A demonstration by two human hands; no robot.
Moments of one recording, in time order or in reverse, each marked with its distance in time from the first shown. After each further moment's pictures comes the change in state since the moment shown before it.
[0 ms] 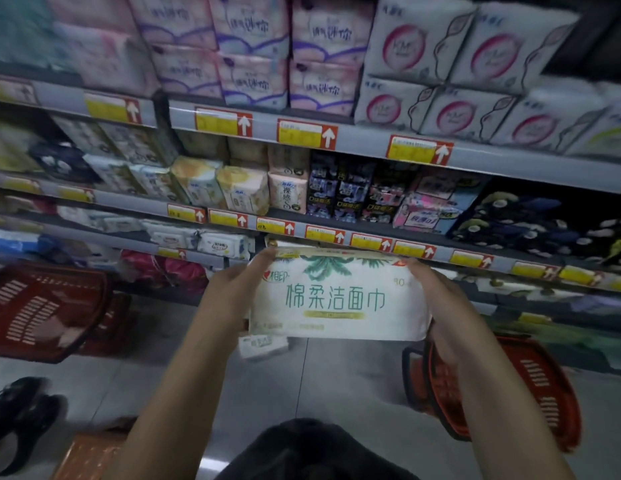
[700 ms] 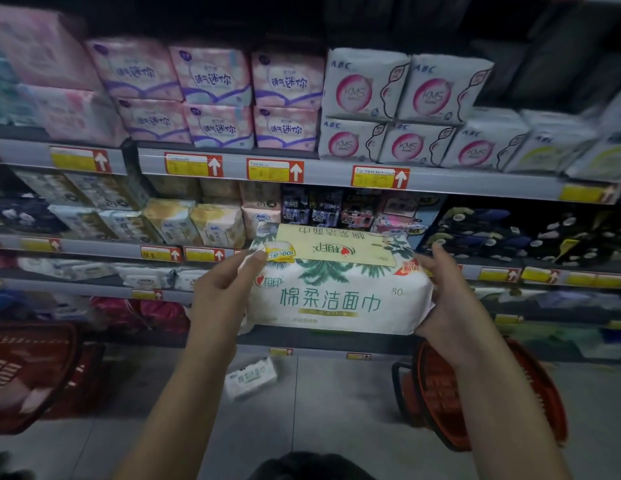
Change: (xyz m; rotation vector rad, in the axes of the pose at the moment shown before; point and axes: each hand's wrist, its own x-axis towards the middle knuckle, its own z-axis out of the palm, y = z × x) left_hand -0.001 0.025 0.010 -0.188 -0.085 0.424; right_hand -0.010 -0.035 -0.025 0.440 -0.136 -0.003
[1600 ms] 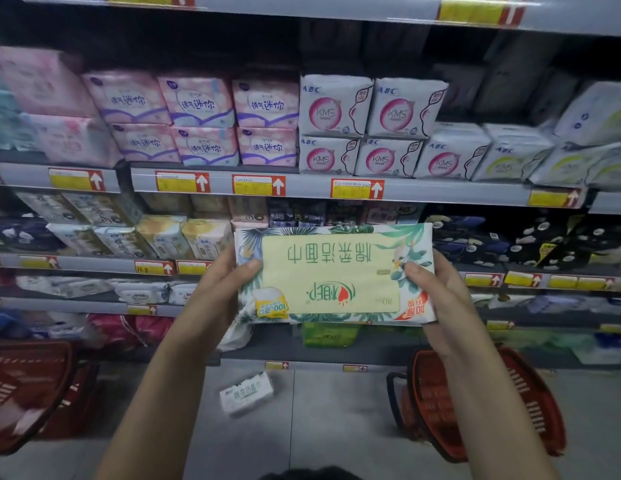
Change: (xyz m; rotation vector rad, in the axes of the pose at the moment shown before) left_hand 0.008 0.006 0.011 -0.186 -0.434 0.052; right_hand -0.016 -0.006 -0.026 0.051 -0.146 -0.397
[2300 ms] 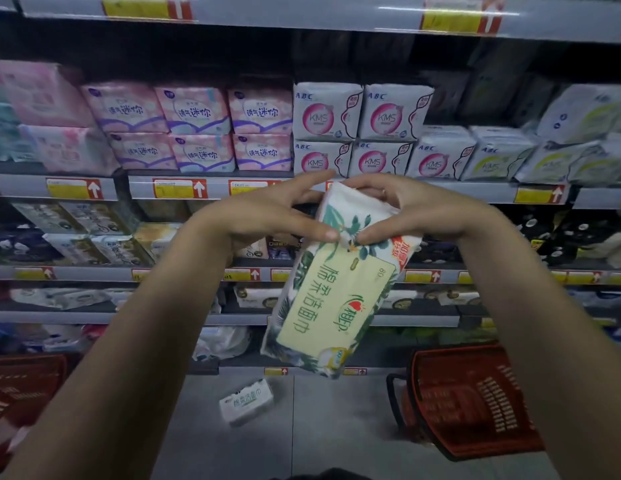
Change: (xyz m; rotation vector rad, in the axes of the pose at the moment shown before) left_hand 0.062 0.095 0.048 0.622 -0.589 -0.130; right_hand 0.061 -0.093 0.044 -0.881 -0.673 0.010
